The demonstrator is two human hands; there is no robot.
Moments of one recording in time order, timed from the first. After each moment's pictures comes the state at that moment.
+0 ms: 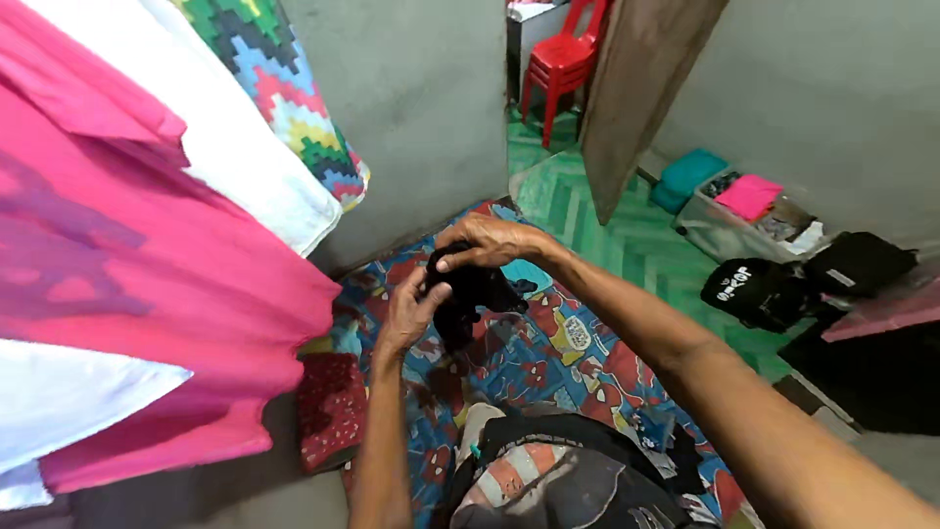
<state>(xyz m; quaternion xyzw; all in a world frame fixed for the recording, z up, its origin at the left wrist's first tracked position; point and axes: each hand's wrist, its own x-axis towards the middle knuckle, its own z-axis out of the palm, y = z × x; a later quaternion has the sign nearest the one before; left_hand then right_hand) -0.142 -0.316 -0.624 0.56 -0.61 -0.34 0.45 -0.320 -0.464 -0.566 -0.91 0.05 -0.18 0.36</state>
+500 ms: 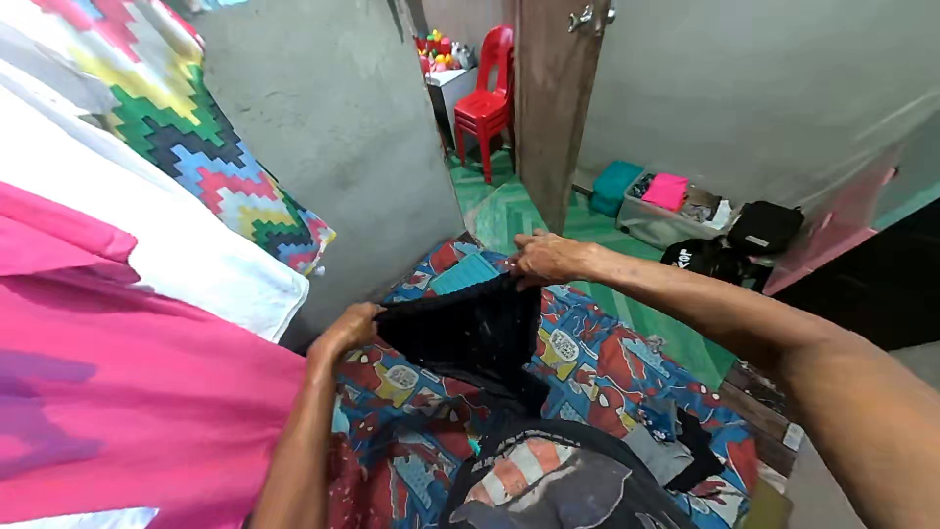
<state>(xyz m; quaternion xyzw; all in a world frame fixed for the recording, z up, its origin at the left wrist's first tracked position) -0.056 -0.417 -0.592 0.62 -0.74 -0.24 -0.07 -0.442 -0.465 -0.573 -0.94 0.32 0.07 0.08</state>
